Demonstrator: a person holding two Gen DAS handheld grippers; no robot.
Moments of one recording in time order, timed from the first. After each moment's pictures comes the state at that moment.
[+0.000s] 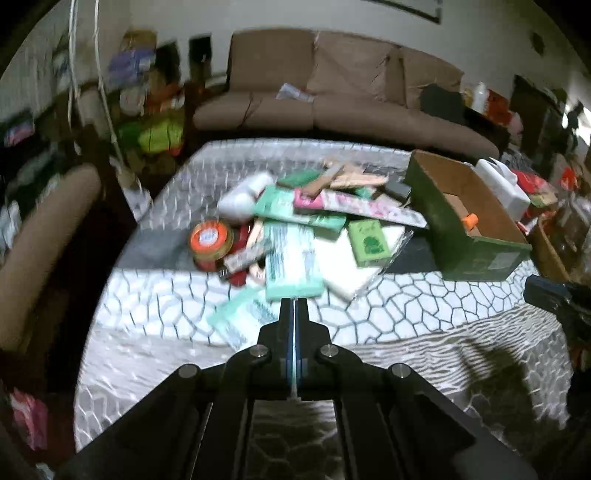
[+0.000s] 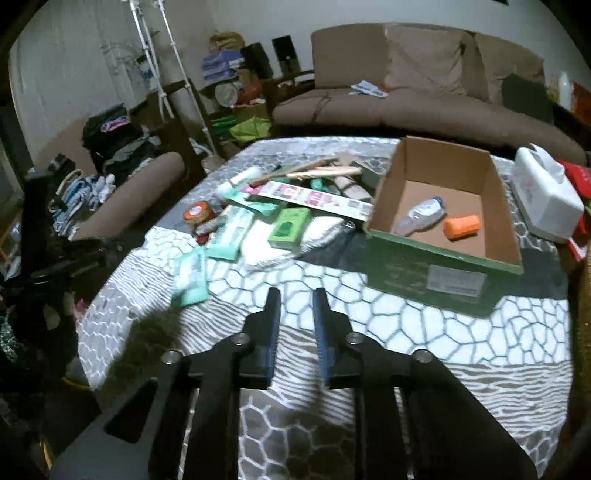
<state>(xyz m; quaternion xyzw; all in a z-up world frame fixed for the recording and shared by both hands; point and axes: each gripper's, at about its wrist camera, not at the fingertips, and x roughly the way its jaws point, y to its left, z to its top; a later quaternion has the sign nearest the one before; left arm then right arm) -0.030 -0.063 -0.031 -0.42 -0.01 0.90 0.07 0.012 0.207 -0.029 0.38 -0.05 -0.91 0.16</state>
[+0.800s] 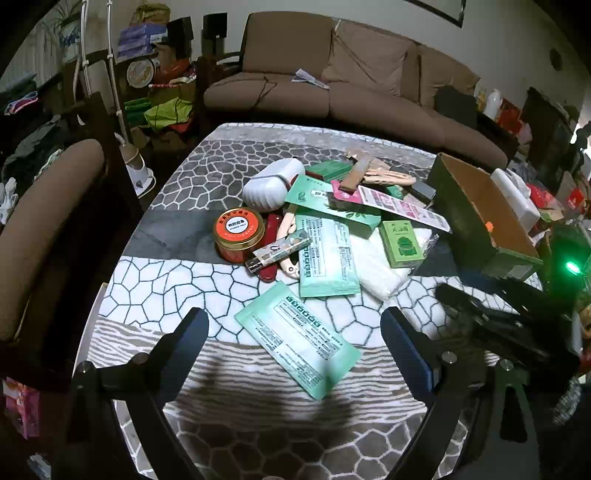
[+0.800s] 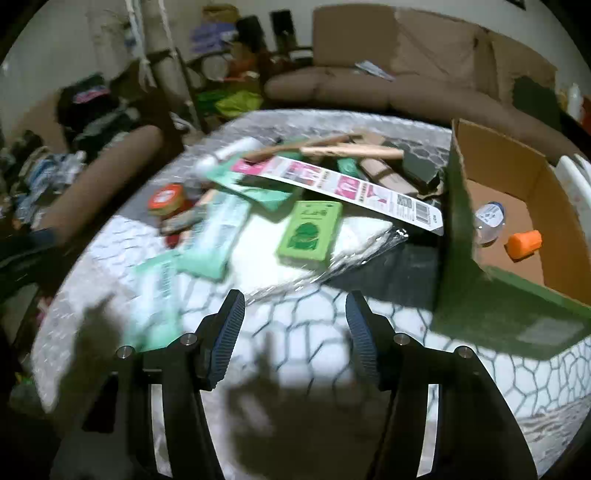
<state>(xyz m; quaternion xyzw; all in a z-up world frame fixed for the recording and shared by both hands) -0.051 -0.099 -0.034 -0.44 -0.02 0.90 0.06 -0.095 0.129 -0.103 0.43 -0.01 -0.90 0.11</state>
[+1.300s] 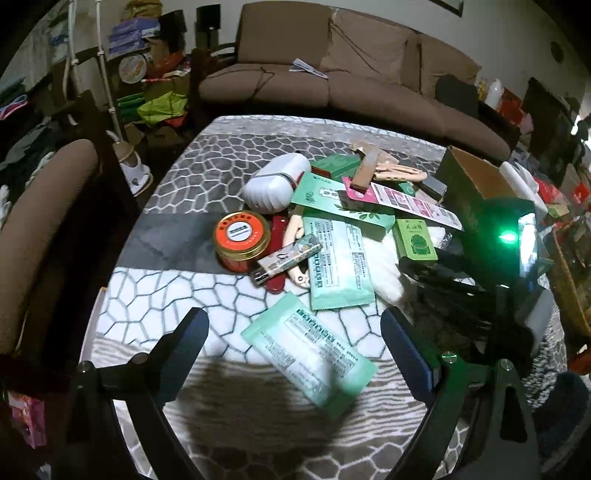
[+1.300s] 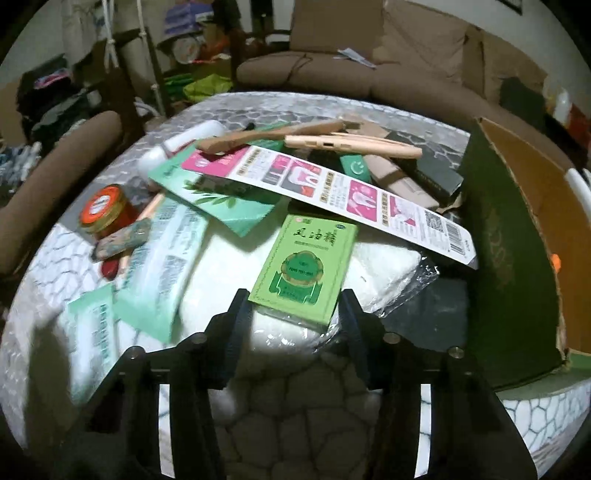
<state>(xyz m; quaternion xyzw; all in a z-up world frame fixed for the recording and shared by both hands) -0.085 -0.100 -0.047 -0.45 0.00 0.89 0.08 -0.145 0.104 -0.129 0.44 0.02 -0.89 0.07</state>
